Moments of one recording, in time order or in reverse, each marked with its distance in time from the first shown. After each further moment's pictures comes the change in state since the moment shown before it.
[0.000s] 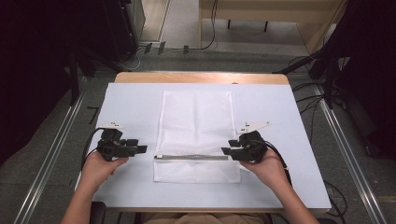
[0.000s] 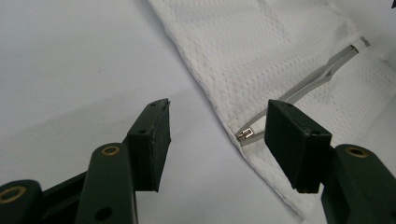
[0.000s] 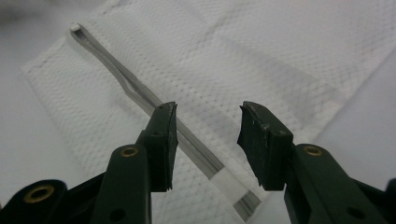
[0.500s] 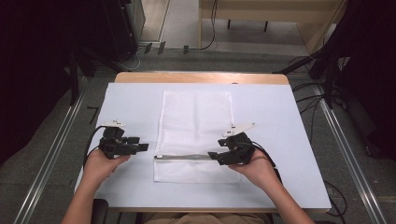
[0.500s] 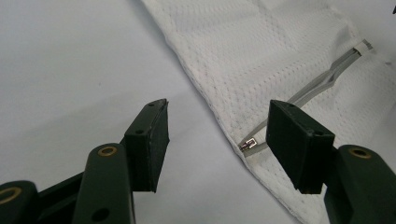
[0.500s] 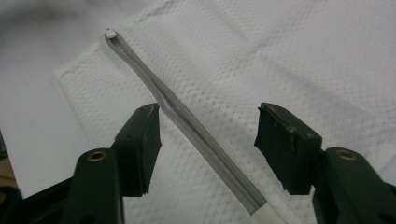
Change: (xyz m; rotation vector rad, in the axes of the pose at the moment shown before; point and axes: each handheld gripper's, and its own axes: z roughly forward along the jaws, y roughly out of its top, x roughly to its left) left arm 0.001 0.005 0.005 -0.006 0.000 0.009; right arm 0.025 0.015 0.015 -0.012 0.050 -0.075
